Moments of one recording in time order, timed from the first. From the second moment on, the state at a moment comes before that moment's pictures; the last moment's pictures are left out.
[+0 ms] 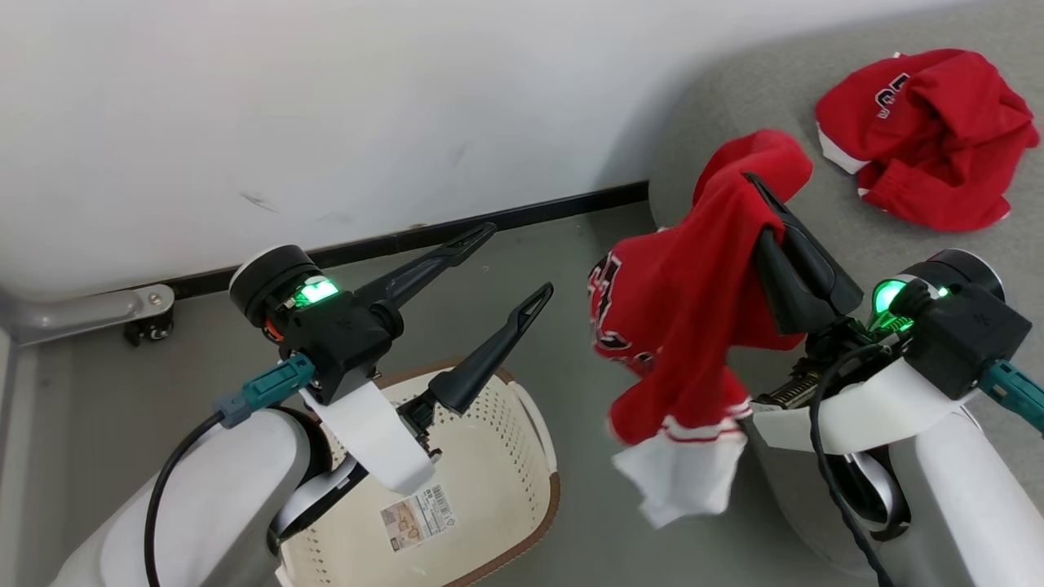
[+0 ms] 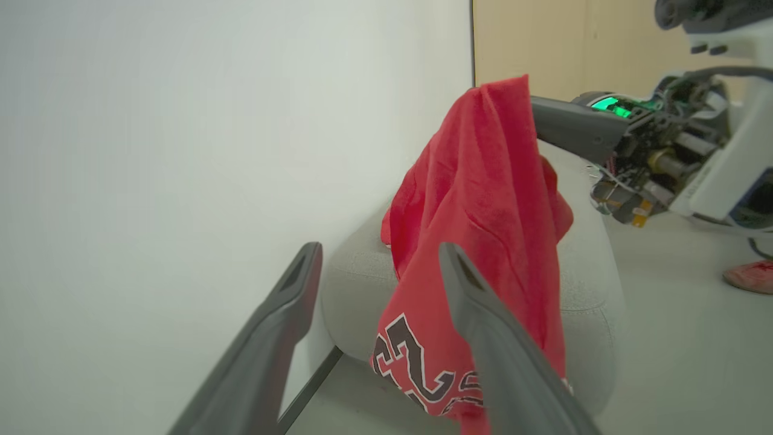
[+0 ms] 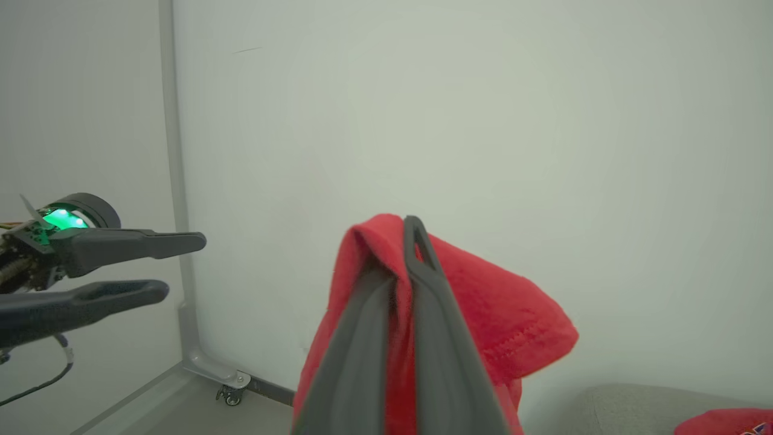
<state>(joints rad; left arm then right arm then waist) -0.62 0.39 -0.73 -0.12 -0.55 -0.11 -0.08 -0.33 -0.14 0.23 -0.17 0.14 0.12 -0.26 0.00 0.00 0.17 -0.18</state>
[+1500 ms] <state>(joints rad) -0.67 0.42 -0.75 -0.14 -0.55 -0.11 -0.01 -0.44 -0.11 0.16 -0.19 0.15 0.12 -0.26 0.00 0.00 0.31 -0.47</state>
